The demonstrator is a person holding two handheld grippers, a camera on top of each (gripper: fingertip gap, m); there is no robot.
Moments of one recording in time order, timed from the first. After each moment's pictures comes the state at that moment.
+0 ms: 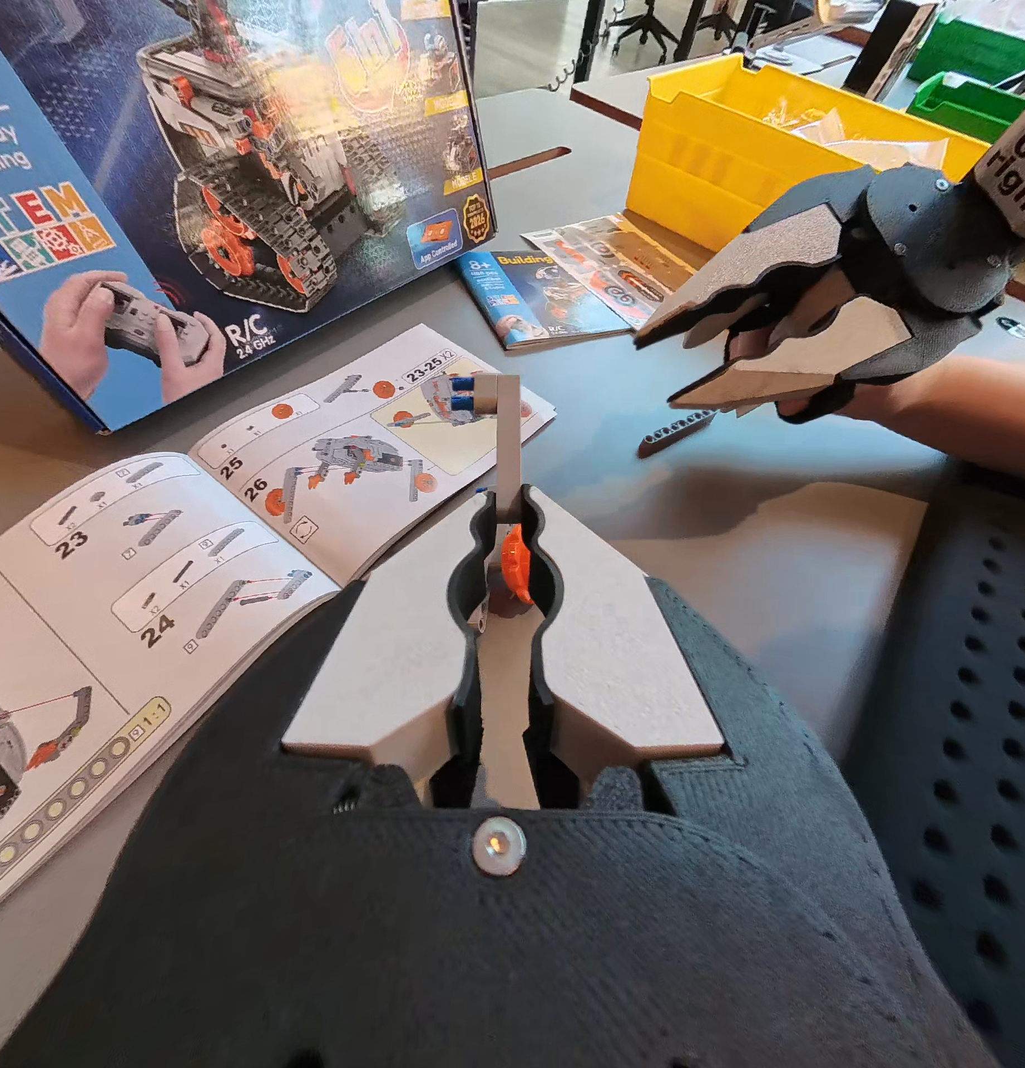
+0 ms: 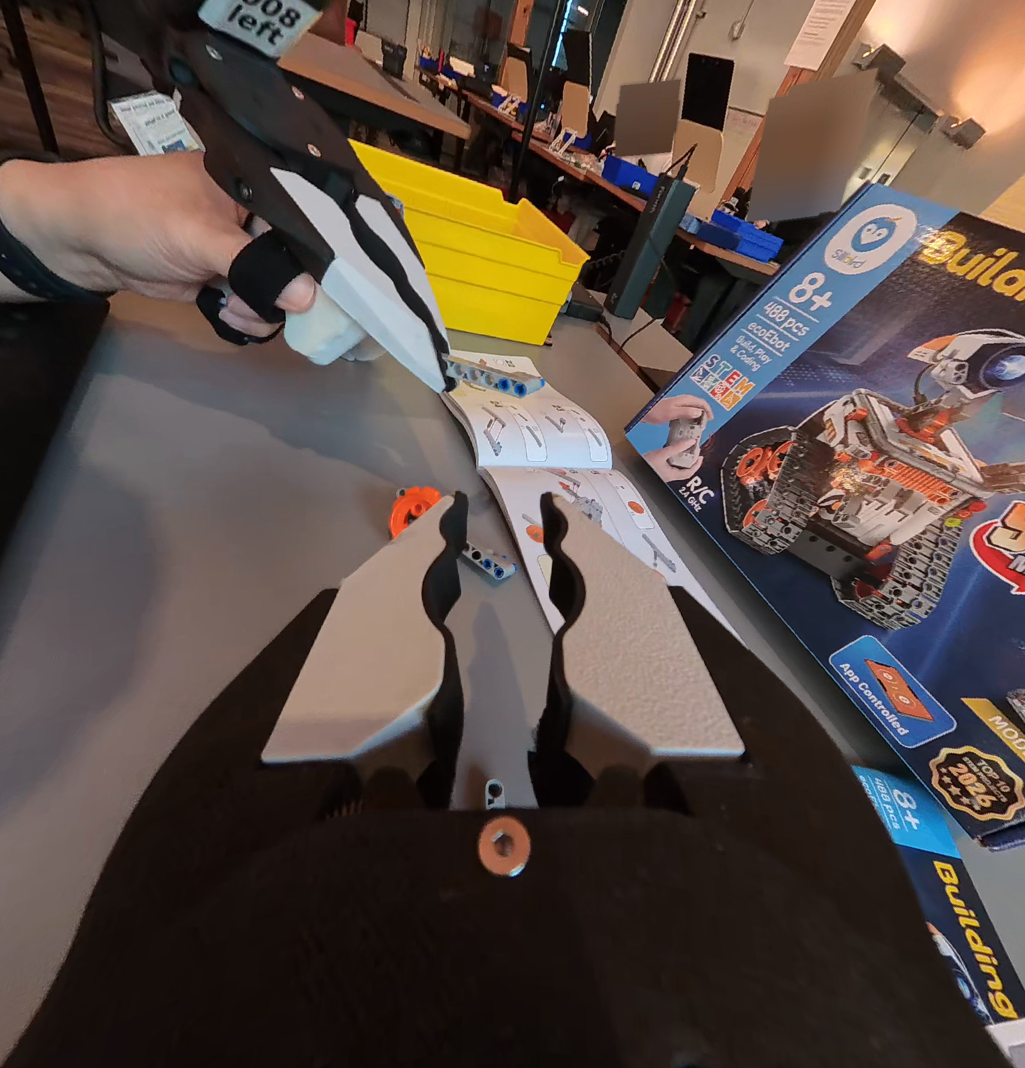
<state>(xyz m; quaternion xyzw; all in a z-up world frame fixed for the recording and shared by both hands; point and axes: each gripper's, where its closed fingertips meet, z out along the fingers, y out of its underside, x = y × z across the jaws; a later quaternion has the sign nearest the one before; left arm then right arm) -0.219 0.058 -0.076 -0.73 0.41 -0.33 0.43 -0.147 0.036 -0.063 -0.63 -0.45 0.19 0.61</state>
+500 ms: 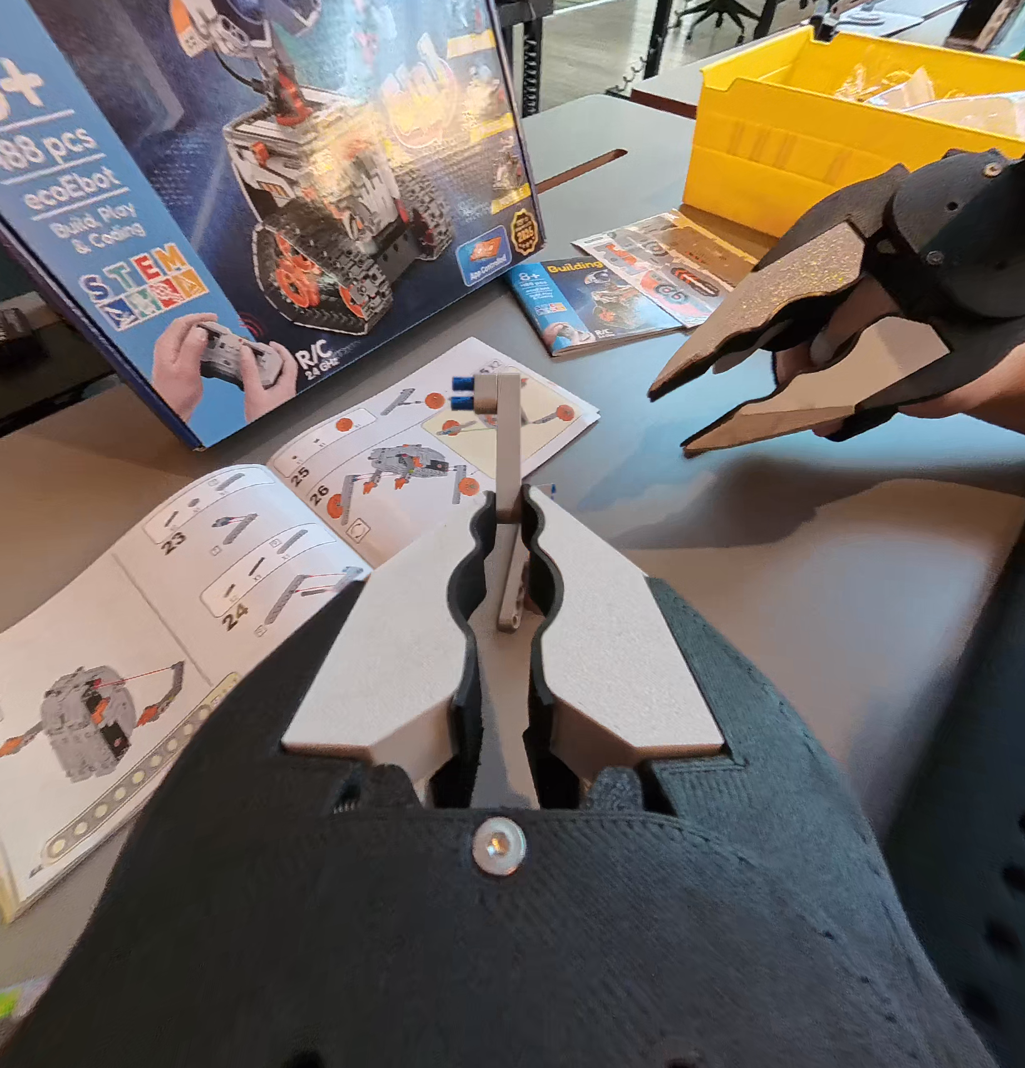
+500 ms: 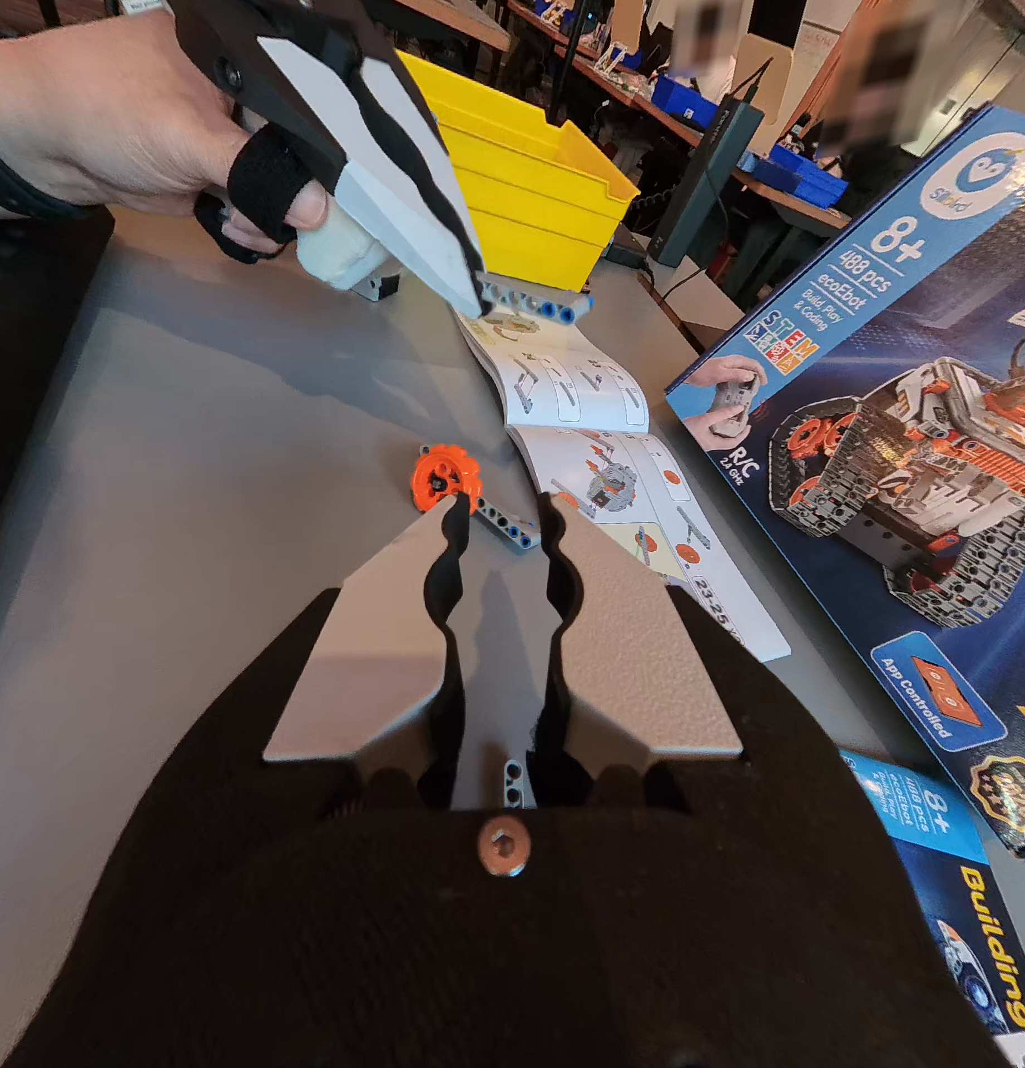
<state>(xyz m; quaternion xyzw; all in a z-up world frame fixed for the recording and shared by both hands) -0.227 0.062 -0.070 -0.73 0.41 -0.27 0.47 -0.154 0.034 -0.085 -0.64 -0.48 0.18 0.57</state>
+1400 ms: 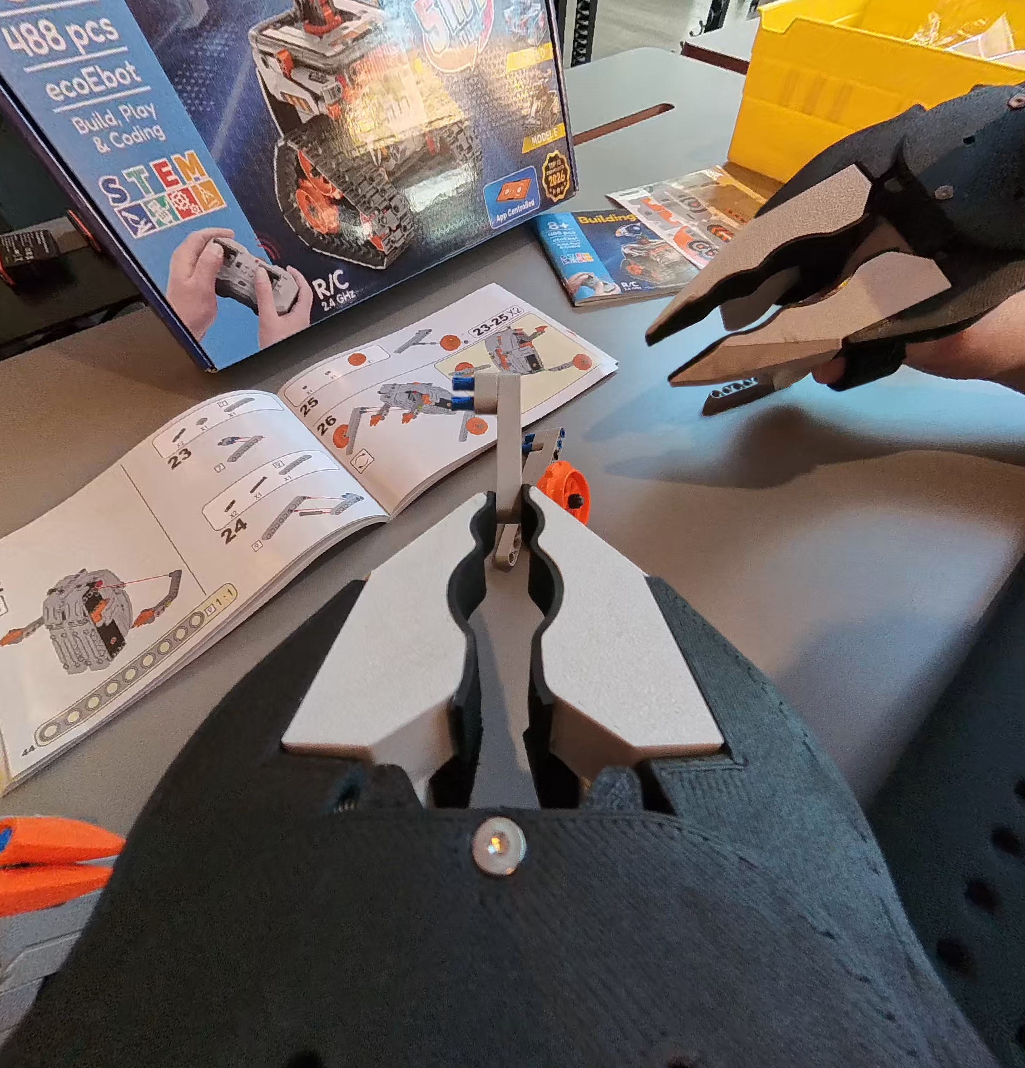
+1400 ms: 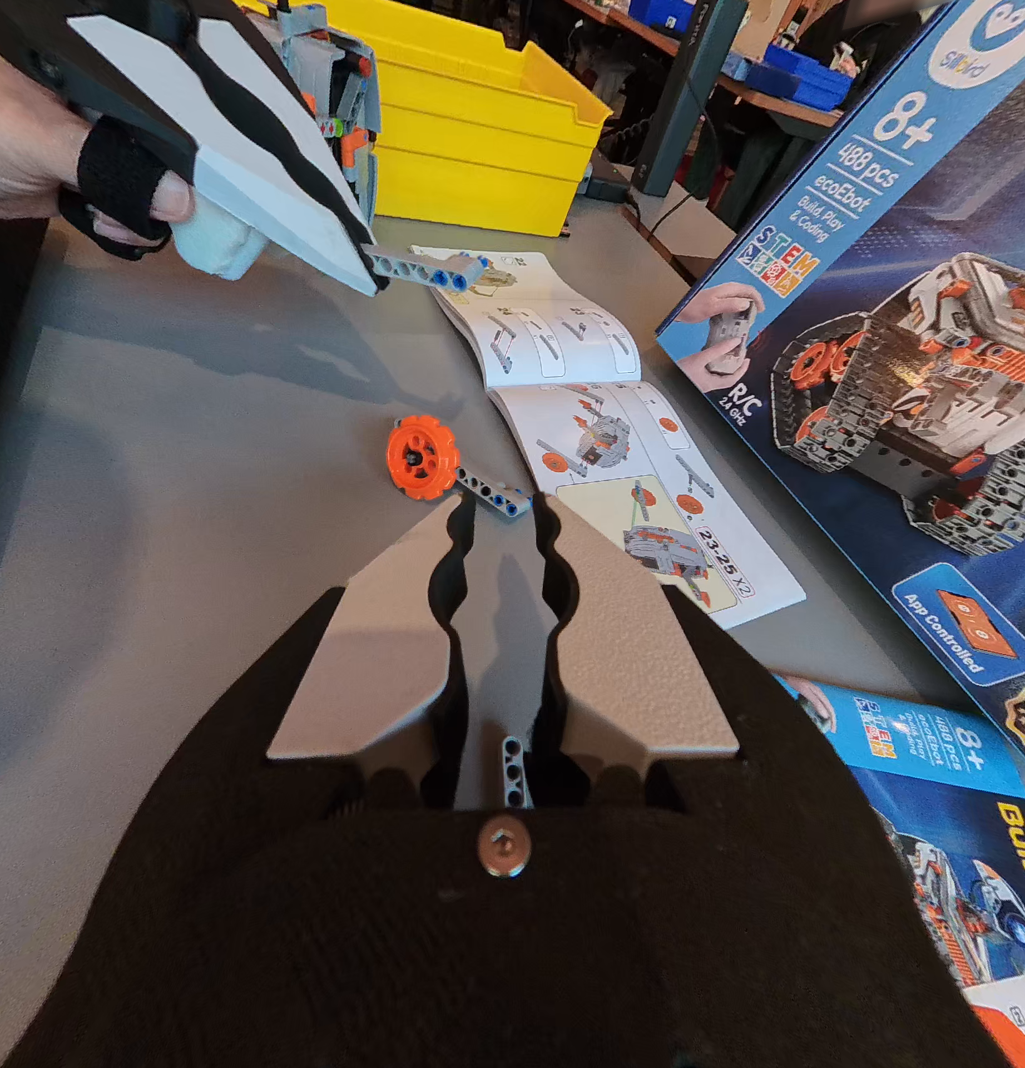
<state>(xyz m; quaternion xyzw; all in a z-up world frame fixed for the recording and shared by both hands) -0.245 0.049 -0.089 -0.76 0.38 -0.24 0.47 -0.144 0.047 -0.098 -0.69 -0.45 0.18 0.54</state>
